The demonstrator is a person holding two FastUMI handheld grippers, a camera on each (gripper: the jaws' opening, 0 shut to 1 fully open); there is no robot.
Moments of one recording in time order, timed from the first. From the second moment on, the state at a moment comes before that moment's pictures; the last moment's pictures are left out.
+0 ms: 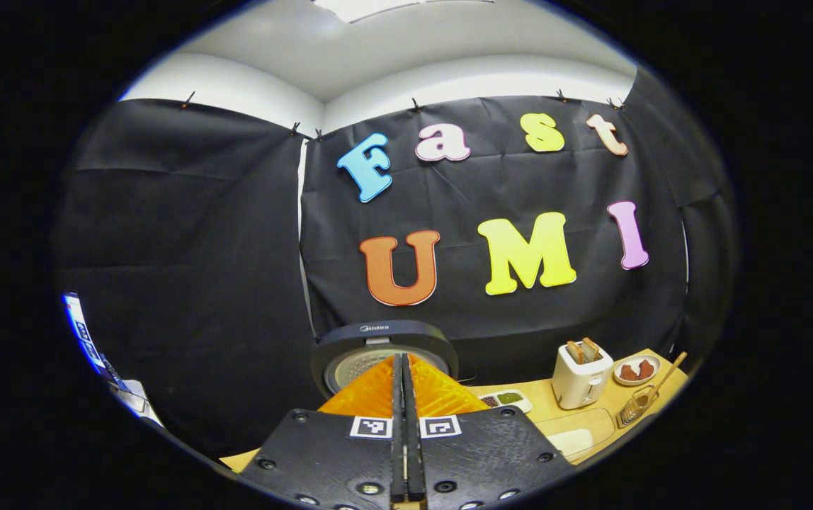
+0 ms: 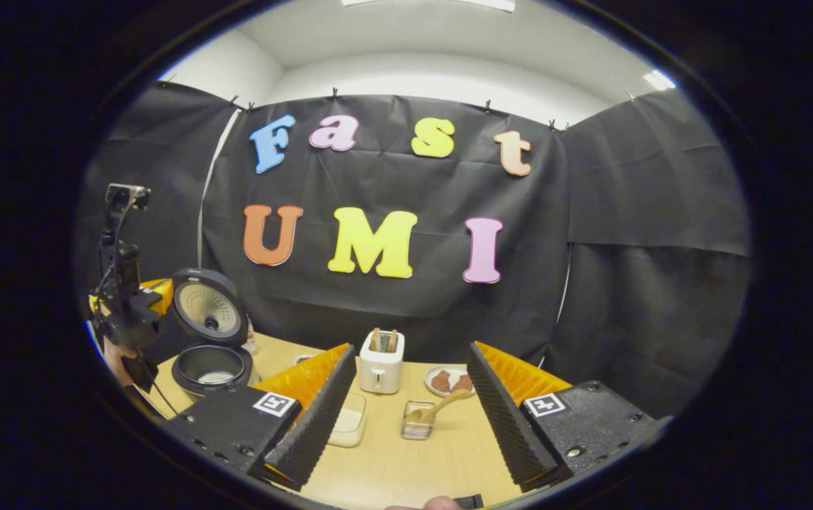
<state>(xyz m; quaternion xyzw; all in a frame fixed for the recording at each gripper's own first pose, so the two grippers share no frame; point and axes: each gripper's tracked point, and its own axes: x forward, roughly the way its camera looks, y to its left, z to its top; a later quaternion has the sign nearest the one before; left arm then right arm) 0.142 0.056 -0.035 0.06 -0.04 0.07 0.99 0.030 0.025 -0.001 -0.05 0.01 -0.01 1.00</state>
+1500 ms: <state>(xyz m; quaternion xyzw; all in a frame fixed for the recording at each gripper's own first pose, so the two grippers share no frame) 0.038 0.030 -0.005 0.06 -0.06 0.04 1.00 0.096 -0.019 -0.078 0.02 0.05 -0.05 1.00</state>
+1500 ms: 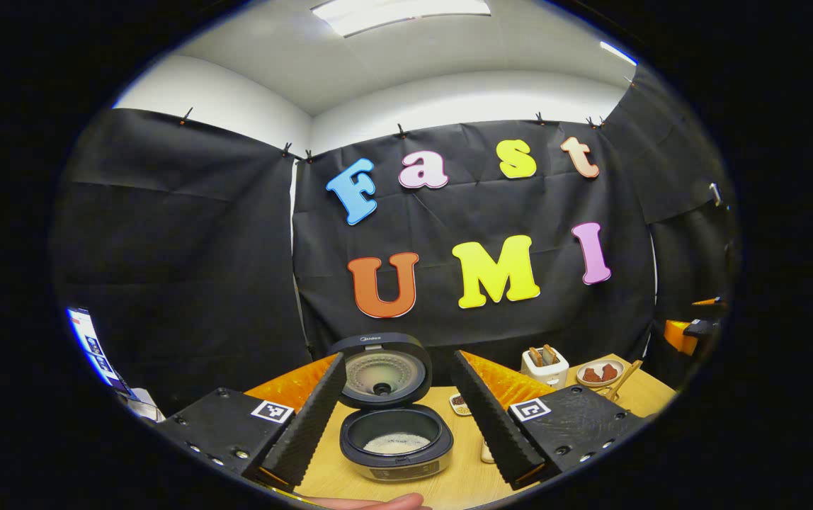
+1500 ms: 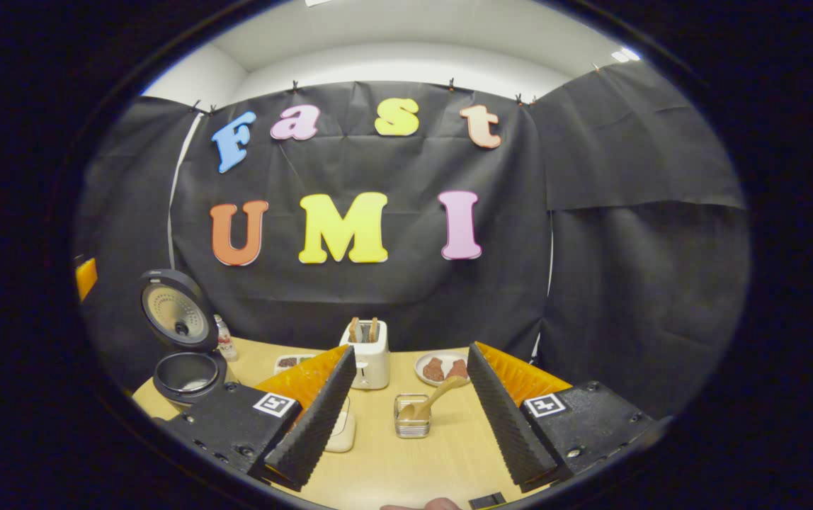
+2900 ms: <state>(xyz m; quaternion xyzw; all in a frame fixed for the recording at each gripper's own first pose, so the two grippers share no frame) 0.080 -0.008 -0.068 0.11 0.01 0.07 0.99 0.369 -0.074 -0.289 0.16 0.14 0.00 0.98</state>
